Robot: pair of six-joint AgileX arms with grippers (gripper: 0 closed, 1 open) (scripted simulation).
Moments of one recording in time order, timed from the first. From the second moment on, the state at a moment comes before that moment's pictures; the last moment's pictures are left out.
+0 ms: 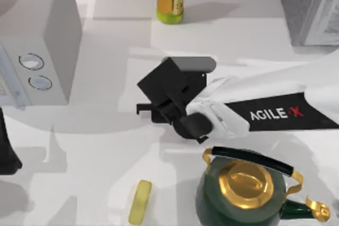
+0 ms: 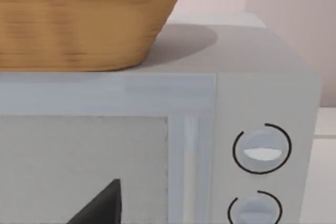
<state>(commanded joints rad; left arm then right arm) 0.00 0.00 0.00 0.00 0.00 0.00 0.82 2.14 1.28 -0.14 0.55 0.68</state>
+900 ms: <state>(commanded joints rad) 0.00 0.00 0.00 0.00 0.00 0.00 0.83 2.13 1.28 -0.14 0.55 0.69</state>
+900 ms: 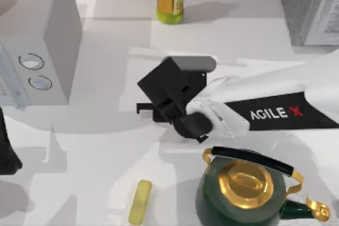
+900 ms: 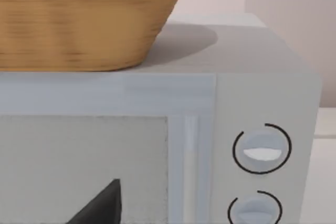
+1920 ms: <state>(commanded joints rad) 0.00 0.00 0.00 0.00 0.00 0.00 0.82 1.94 1.63 -0.68 0.55 0.68</state>
